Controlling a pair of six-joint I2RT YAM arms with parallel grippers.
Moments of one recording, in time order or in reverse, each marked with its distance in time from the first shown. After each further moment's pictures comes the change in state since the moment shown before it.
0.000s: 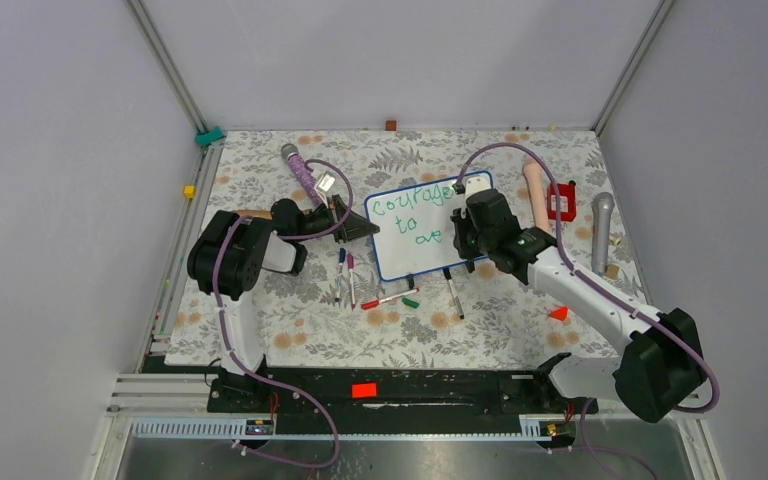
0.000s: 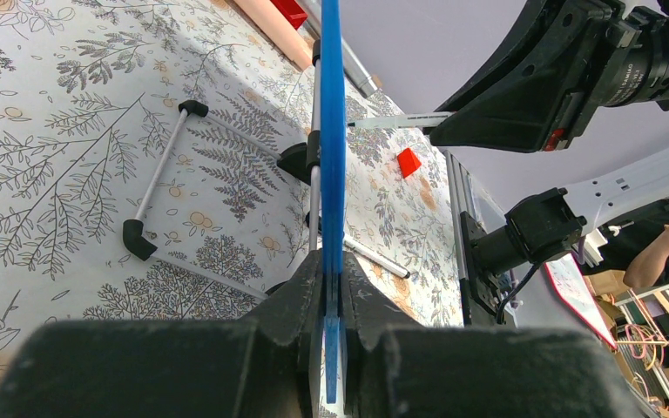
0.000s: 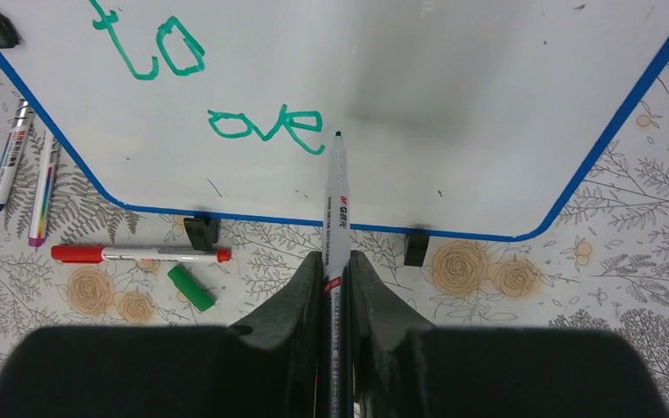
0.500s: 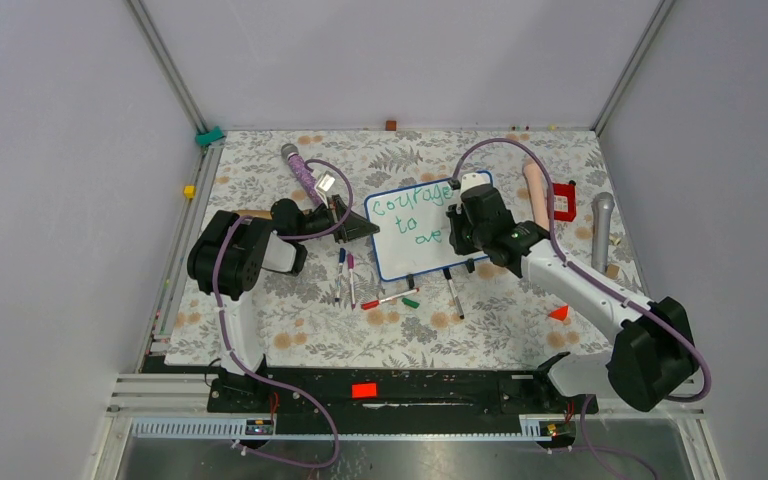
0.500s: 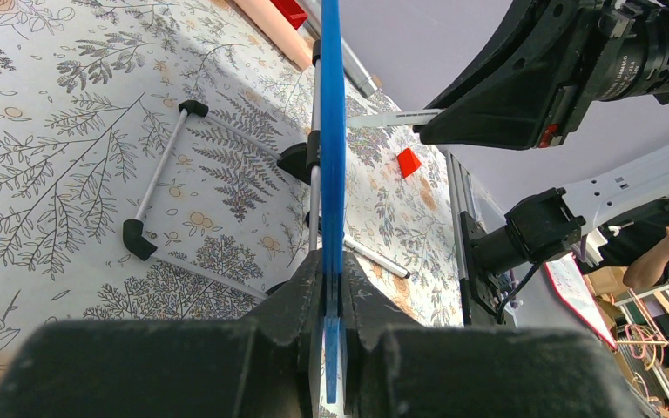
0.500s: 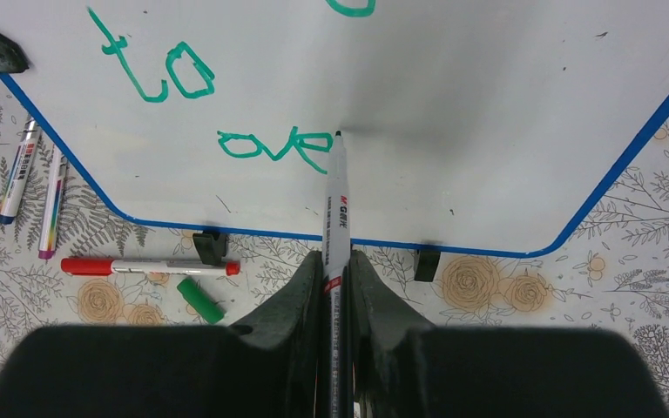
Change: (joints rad) left arm 0.000 0.000 0.000 0.000 0.000 0.000; right arm 0.000 0.061 0.043 0.010 -0.018 0.009
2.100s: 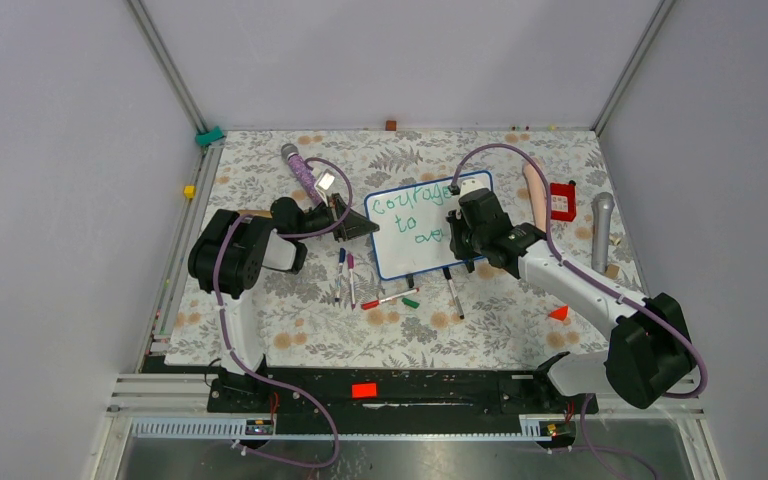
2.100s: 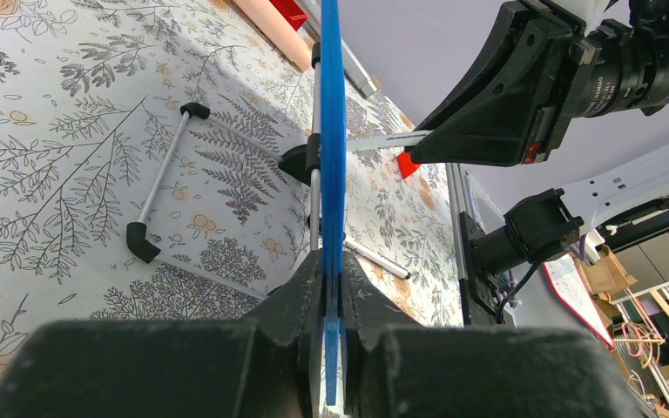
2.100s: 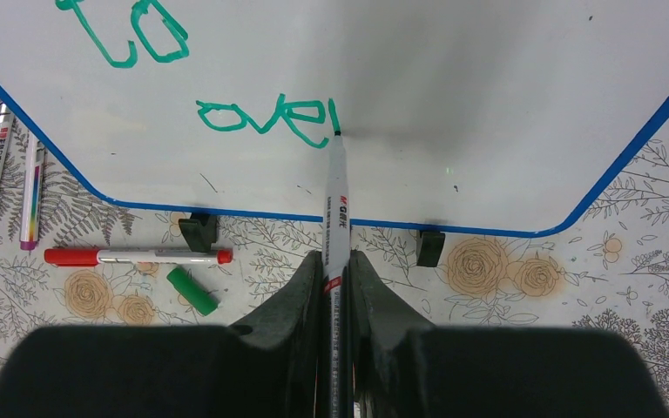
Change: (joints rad) left arm 0.002 0.013 0.020 0.000 0.010 -0.010; right arm 0.000 0.022 -0.024 -0.008 0.000 0.024
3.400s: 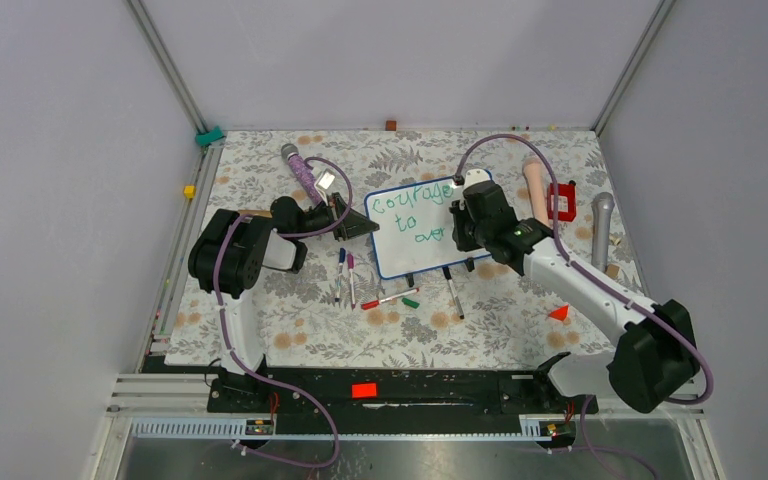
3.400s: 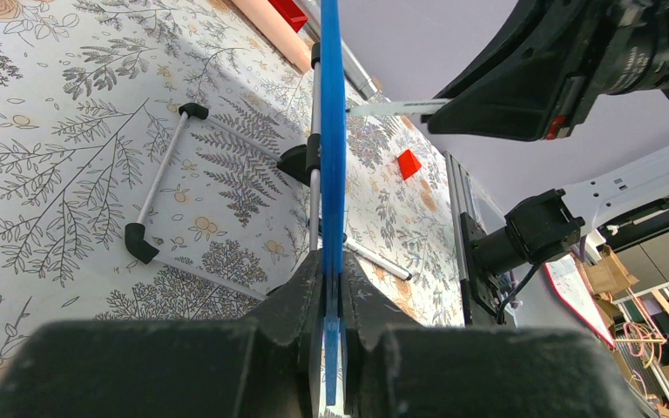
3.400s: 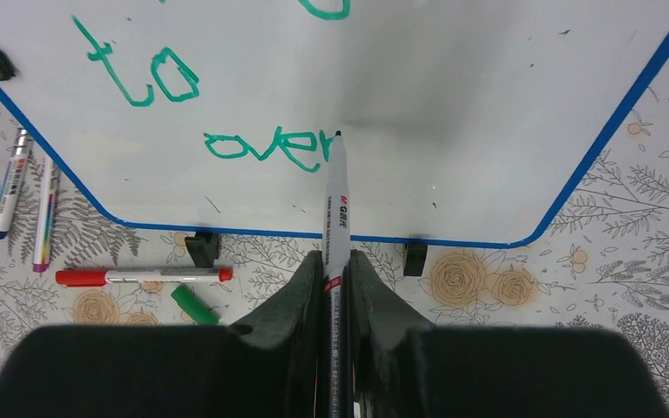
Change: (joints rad) left arm 0.000 0.002 0.006 -0.001 0.000 0.000; right arm -0.008 -0.003 0.053 -0.019 0.031 -0.012
